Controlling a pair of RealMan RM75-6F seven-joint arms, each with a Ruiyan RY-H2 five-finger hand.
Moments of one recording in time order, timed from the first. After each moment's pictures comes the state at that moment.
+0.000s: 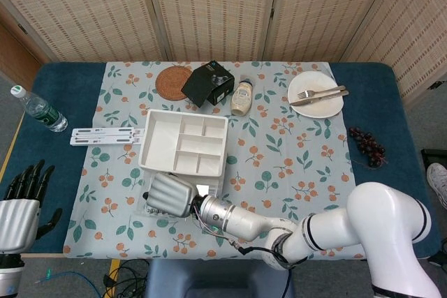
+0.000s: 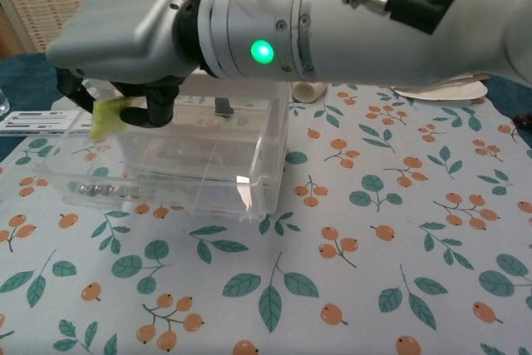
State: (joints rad) left arm -0.07 -1.07 -0.06 -1.89 1.54 1.56 0.40; right arm 1.44 -1.49 0.08 -1.76 -1.05 0.92 -0.84
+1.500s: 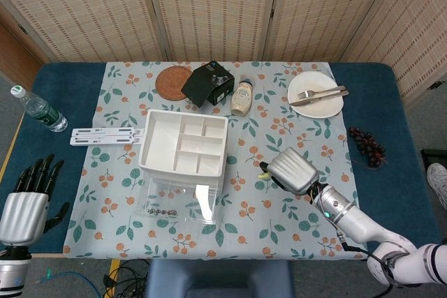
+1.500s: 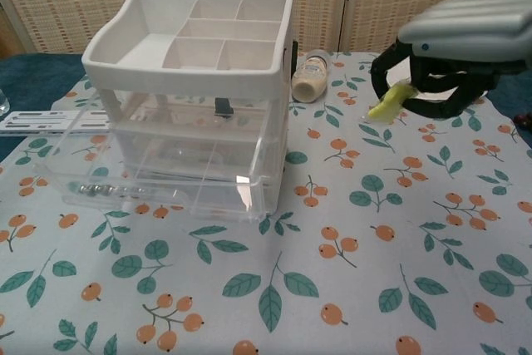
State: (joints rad) left arm -0.11 -1.08 -0.07 -1.88 1.53 1.53 0.42; right arm 0.86 -1.11 -0.06 -1.82 -1.32 0.99 -0.40
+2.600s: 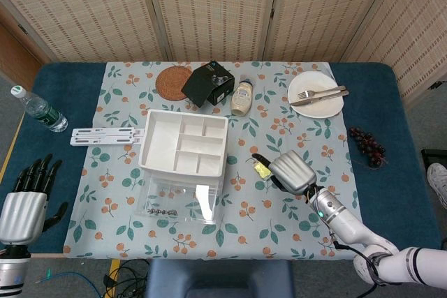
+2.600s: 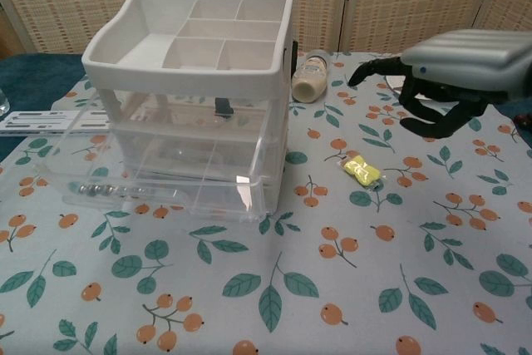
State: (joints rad) left arm -0.12 -1.09 -0.08 -1.85 1.51 1.52 0.39; right arm 0.74 -1.22 0.00 -1.74 -1.29 1.04 -0.40
